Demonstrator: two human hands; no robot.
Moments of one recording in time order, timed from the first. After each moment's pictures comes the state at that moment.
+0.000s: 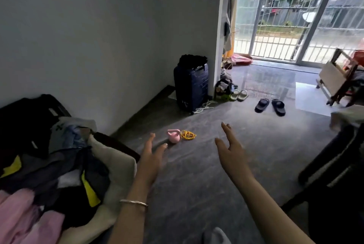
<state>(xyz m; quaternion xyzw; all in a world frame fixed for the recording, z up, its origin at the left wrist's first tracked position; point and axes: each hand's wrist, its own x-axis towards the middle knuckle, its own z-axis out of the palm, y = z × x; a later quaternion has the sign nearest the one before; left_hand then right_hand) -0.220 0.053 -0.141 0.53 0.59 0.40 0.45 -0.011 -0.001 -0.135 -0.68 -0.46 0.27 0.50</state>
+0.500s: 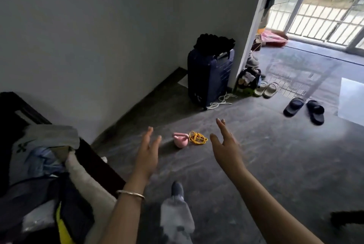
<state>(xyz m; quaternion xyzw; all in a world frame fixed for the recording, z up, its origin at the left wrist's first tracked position) -0.189 0.428 -0.209 0.48 0.64 0.39 0.46 0.023 0.410 -0.209 -0.71 -0.50 0.31 0.40</state>
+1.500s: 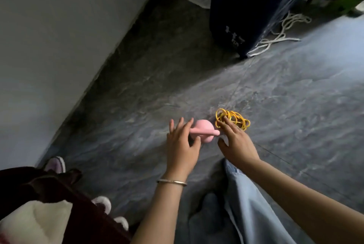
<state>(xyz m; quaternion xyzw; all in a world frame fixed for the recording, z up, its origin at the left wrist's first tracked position) -0.155 0.900 -0.710 0.62 0.68 0.13 0.38 0.012 0.878 -0.745 -0.71 -0.61 0.34 0.08</state>
